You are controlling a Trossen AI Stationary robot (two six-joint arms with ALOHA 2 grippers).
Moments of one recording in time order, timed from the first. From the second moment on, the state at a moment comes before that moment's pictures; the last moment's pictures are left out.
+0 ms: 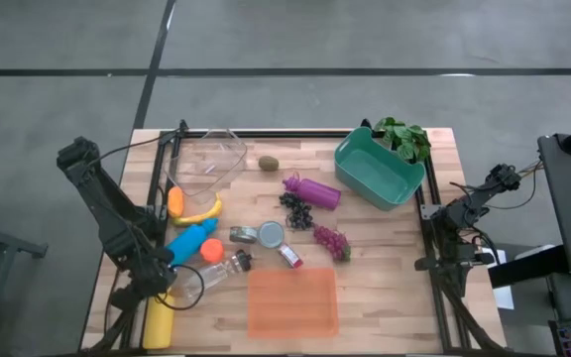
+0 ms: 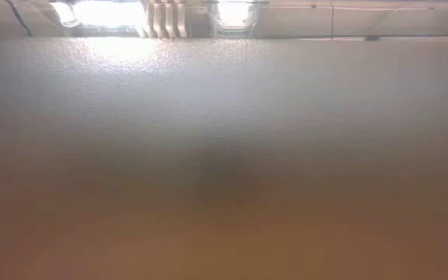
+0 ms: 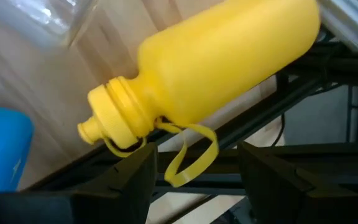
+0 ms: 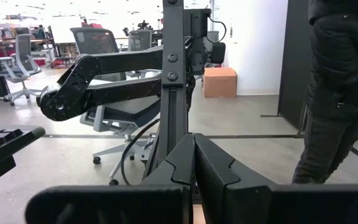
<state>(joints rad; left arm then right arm) -0.97 1.05 0.72 -0.99 0.40 -0.61 0.61 0.01 0.01 0.04 -1.05 0.10</state>
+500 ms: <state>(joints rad) -0.98 1.05 0.71 -1.01 0.38 -0.58 0.61 0.01 0.01 0.04 -1.05 0.10</state>
